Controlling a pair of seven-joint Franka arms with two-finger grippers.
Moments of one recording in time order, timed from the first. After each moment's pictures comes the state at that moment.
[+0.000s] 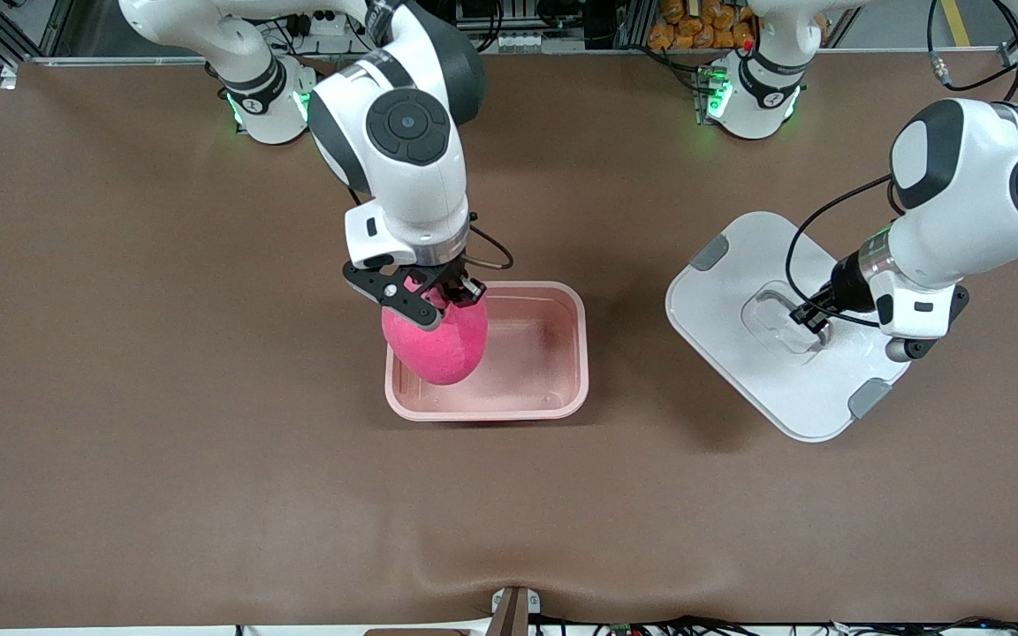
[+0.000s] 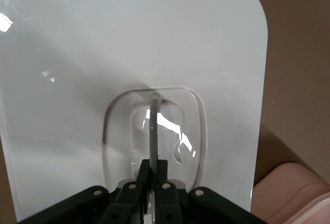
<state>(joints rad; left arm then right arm) 0.16 0.13 -0.32 -1.89 -0.11 2.00 -0.85 0.71 0.54 -0.06 -1.18 -0.03 1.73 1.23</state>
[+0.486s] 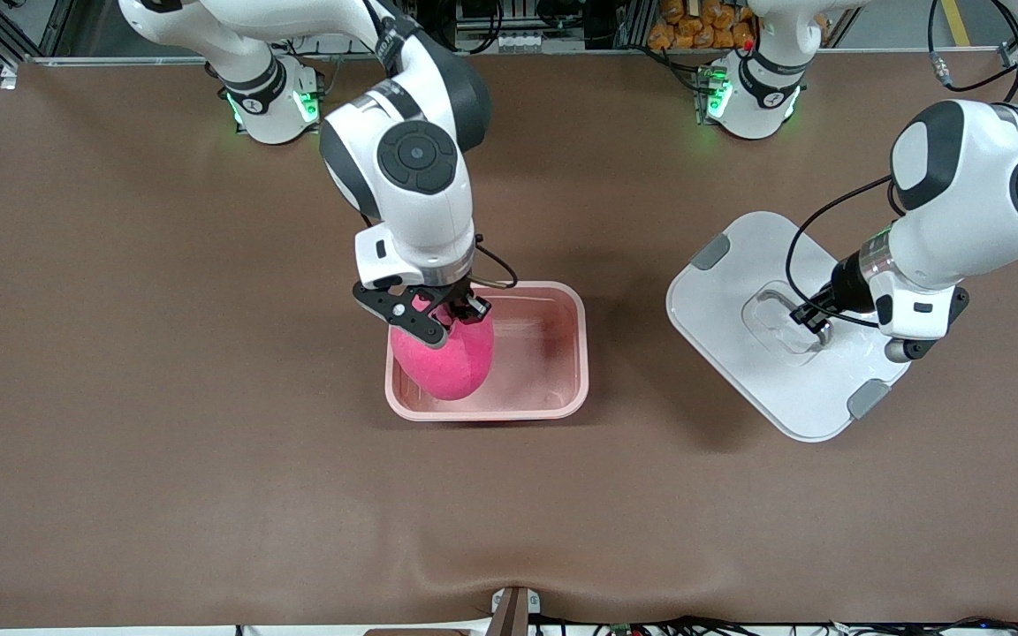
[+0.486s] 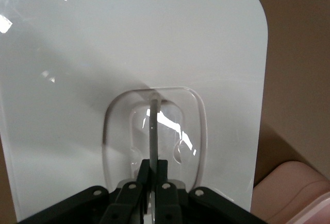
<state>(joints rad) 0.16 0.13 -0.32 -1.89 -0.11 1.99 -0.83 0.71 0.60 -0.06 -1.18 -0.03 1.77 1.23</state>
